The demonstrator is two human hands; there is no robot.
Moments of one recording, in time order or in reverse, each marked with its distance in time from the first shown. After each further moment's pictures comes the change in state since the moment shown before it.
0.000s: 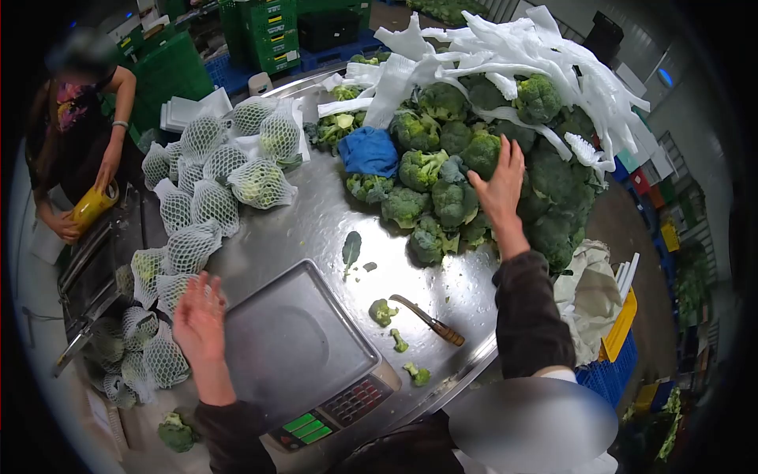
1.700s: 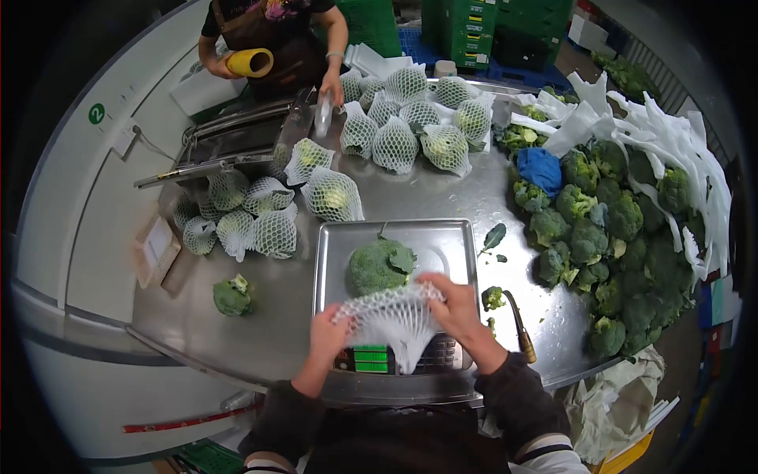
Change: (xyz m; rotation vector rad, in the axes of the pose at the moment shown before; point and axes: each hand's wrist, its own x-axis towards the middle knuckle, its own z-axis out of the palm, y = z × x) left_hand -0.197 -0.059 -0.044 1.055 0.591 0.071; right_hand -0.210 -0.241 -0.095 1.191 -1.074 -0.265
